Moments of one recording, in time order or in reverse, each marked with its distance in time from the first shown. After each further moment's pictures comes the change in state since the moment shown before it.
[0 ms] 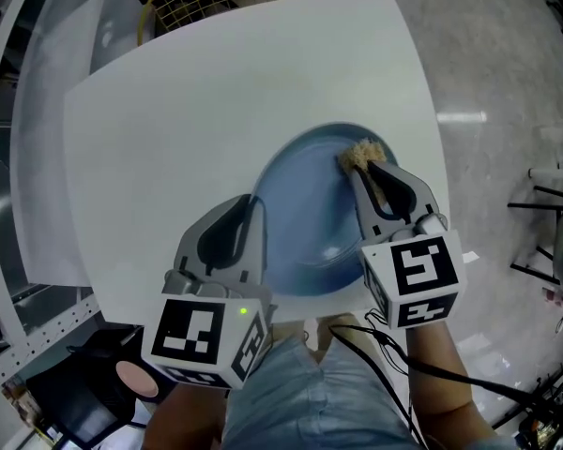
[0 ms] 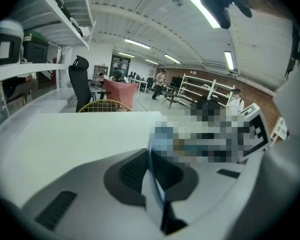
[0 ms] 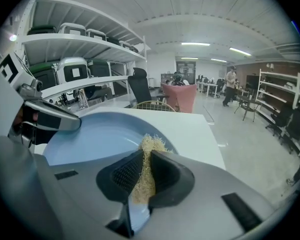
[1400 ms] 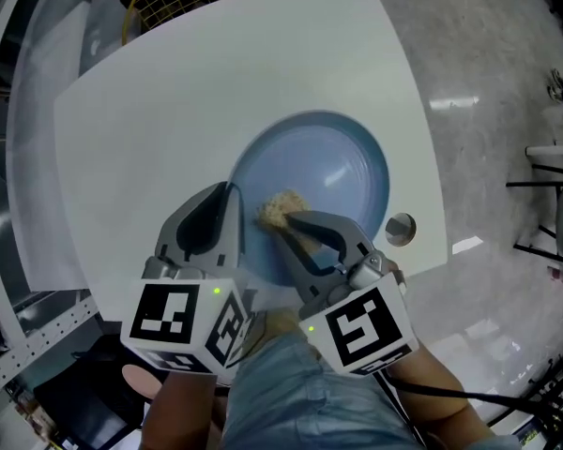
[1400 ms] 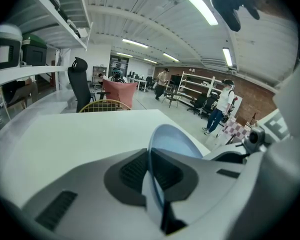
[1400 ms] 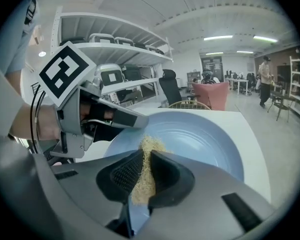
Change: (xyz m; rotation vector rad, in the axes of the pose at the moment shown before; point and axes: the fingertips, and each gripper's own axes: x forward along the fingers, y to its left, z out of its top) left arm -0.005 0.000 -0.015 0.023 0.016 0.011; right arm -0.043 0.124 -0.024 -0.080 -0.015 0.351
